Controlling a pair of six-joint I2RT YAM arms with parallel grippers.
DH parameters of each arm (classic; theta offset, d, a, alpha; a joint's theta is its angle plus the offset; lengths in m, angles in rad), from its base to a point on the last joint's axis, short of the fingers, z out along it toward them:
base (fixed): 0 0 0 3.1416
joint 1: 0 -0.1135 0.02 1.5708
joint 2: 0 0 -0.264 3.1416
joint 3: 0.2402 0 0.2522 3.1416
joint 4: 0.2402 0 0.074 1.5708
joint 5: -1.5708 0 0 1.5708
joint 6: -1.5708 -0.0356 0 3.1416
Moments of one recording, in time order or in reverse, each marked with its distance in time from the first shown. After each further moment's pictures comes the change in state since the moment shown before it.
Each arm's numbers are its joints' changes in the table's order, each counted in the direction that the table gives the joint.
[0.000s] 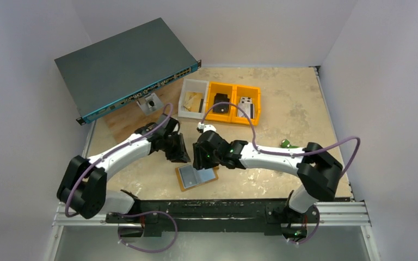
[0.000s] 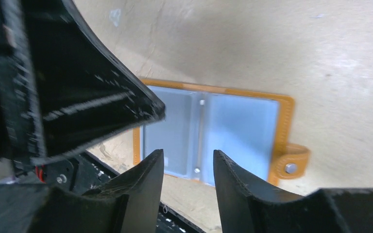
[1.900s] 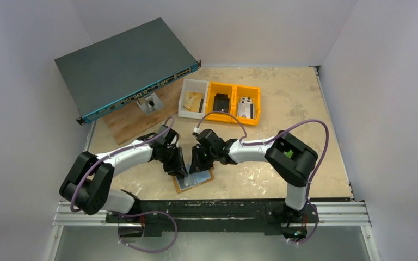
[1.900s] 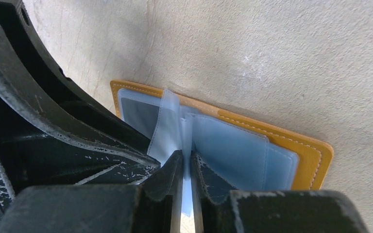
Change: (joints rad) left arm -0.048 -0.009 -0.191 -0.039 -0.074 -0.030; right arm 0.072 0.300 0.010 -0.237 0.352 -0.027
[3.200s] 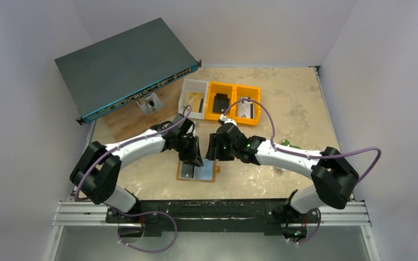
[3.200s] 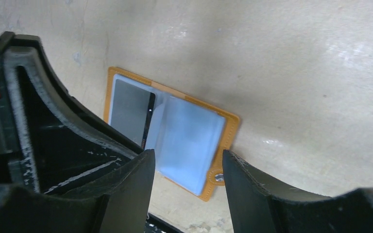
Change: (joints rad) left arm 0.124 0.096 0.235 0.005 -0.028 -0.001; right arm 0.073 -0.374 -0.098 0.230 -0.314 -0.018
